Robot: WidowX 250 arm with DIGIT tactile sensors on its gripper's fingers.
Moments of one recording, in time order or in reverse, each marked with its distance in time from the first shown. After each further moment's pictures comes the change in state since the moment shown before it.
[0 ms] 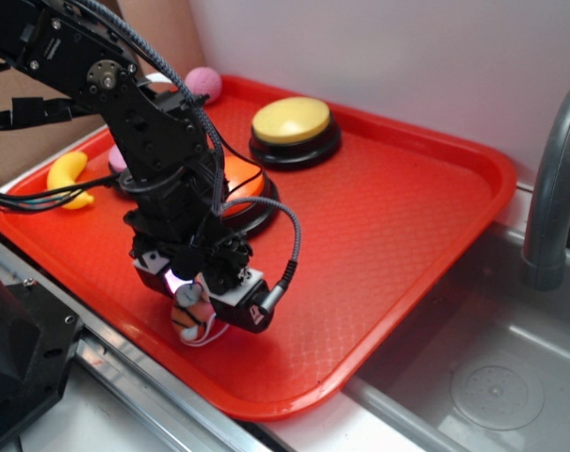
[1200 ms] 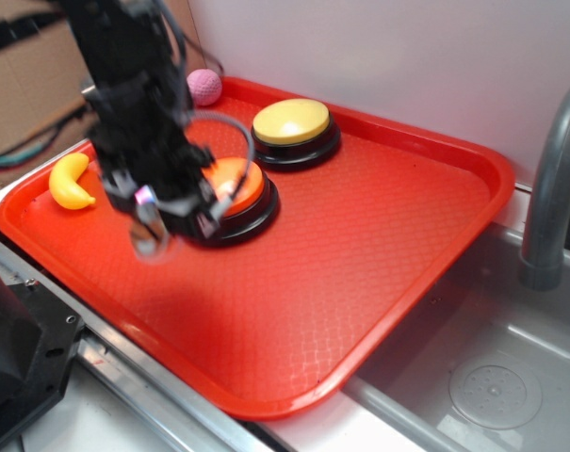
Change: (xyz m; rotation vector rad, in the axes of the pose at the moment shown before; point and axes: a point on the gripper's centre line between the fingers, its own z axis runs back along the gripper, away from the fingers) arm 0.018 0.028 0.074 0.078 -0.008 -0.007
